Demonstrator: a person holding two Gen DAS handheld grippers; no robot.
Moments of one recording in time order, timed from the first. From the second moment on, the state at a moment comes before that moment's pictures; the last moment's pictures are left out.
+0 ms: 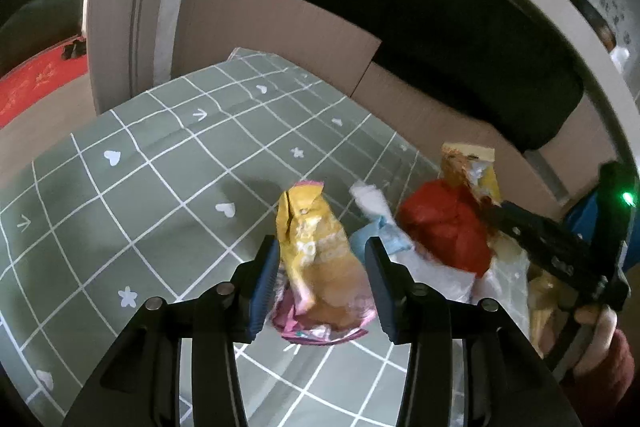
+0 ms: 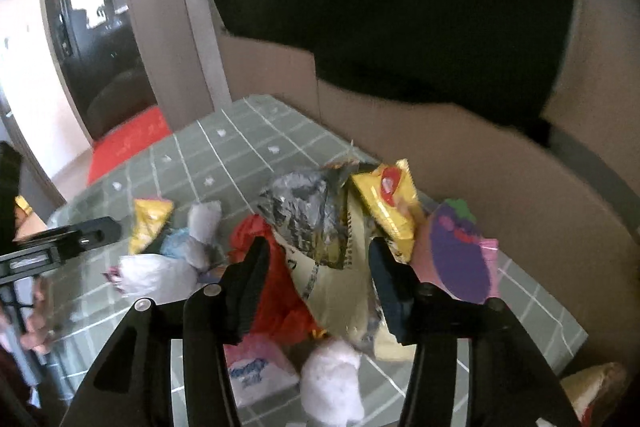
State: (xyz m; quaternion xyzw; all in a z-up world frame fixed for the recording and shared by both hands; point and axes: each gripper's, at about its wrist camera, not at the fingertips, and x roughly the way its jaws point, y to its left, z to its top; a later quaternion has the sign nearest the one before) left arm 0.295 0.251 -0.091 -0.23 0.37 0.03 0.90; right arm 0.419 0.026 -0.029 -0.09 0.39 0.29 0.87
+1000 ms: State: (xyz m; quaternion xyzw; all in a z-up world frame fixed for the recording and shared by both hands) left arm 0.306 0.227 -0.055 -0.22 0.35 0.03 0.91; right arm 0.435 -0.012 -0.029 -0.05 0.40 0.26 0.88
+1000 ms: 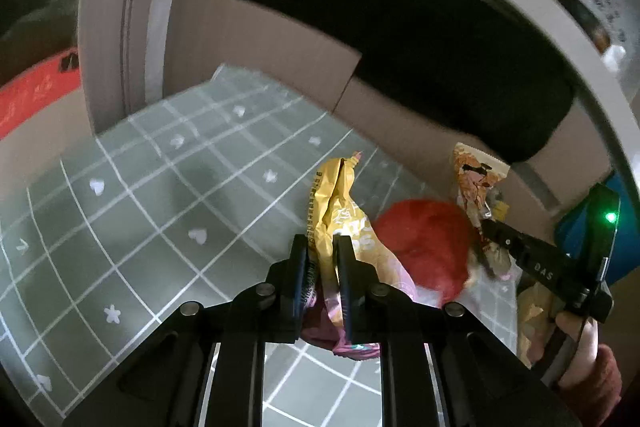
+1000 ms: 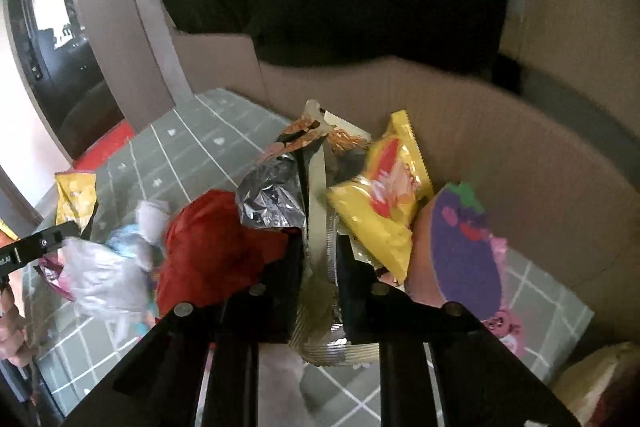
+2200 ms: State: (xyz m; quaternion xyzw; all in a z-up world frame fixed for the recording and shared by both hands) left arm 0.295 0.016 0.041 -0.13 0.27 -0.08 0.95; right arm 0.328 -0.208 0.065 0.00 0.29 0.18 0.94
